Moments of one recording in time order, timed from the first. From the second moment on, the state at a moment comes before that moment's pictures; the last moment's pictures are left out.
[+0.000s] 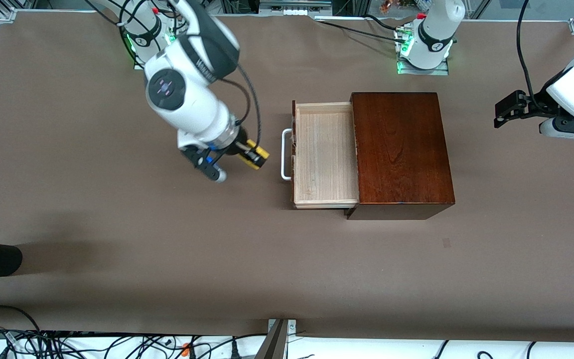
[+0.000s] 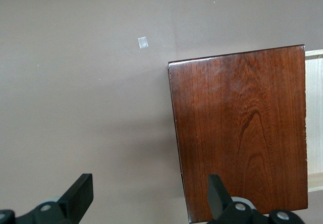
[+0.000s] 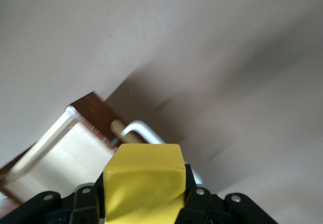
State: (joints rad) left arm -0.08 0.03 0.02 -1.56 0.00 1.54 0.05; right arm 0.48 0.42 0.17 -1.50 0.22 2.05 1.36
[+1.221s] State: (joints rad) left arm -0.08 0.03 0.02 -1.56 0.00 1.54 0.05; right arm 0.74 0.63 0.17 -1.48 0.14 2.25 2.22
